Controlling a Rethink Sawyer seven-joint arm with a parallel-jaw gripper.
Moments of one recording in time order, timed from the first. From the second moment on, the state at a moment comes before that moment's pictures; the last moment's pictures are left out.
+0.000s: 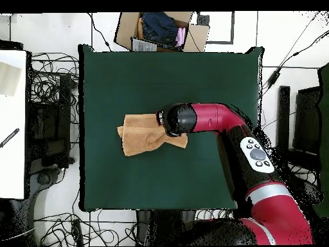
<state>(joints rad) -0.56 -0.52 0.45 1.56 -0.44 0.63 1.59</state>
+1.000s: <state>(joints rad) -0.56 -0.47 0.45 1.56 -0.44 0.59 1.59</state>
